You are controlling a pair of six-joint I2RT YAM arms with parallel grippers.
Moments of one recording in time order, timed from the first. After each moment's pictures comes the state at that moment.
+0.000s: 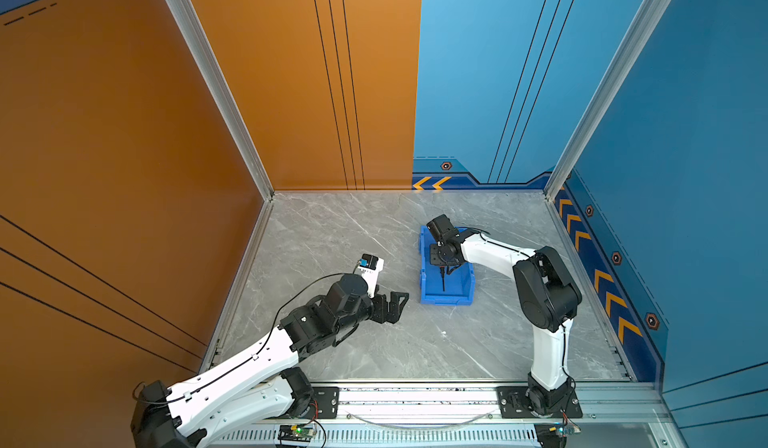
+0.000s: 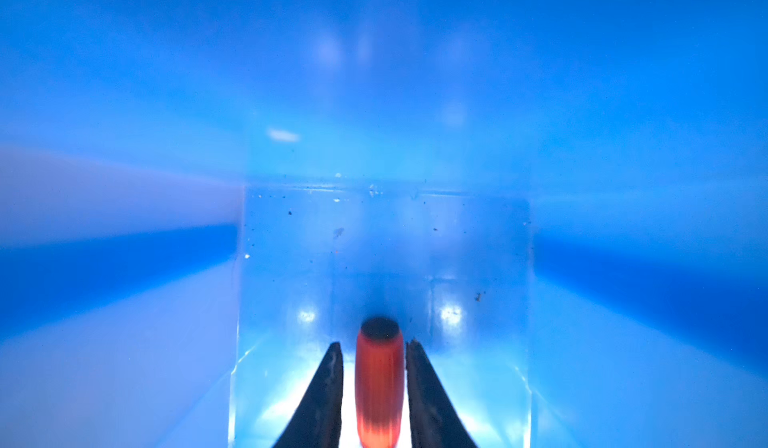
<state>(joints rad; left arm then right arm) -0.86 0.88 0.67 -0.32 -0.05 -0.56 0.54 2.00 1.39 -0.54 0.20 0.50</state>
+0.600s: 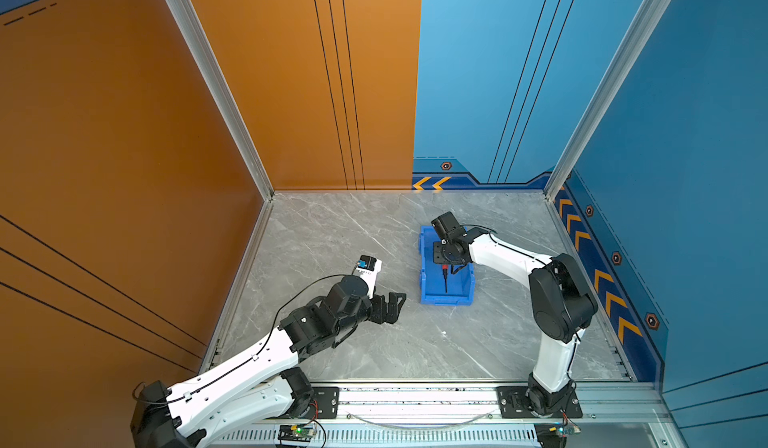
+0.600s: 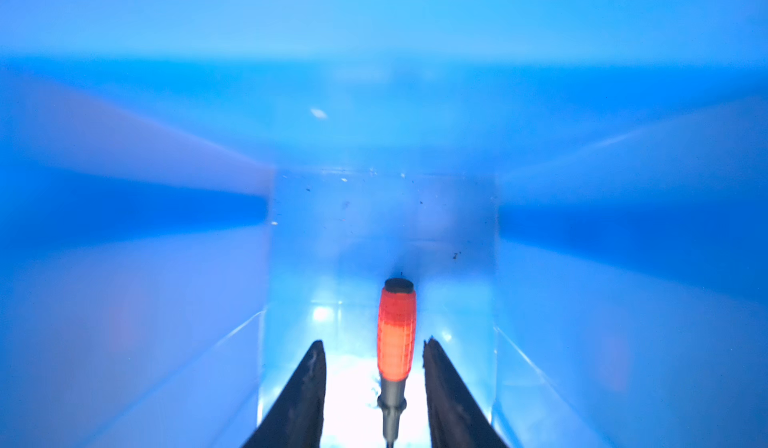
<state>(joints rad) -0.86 0.90 0.68 -0.36 -0.09 -0.55 0.54 1.85 1.36 -0.57 0.18 0.50</state>
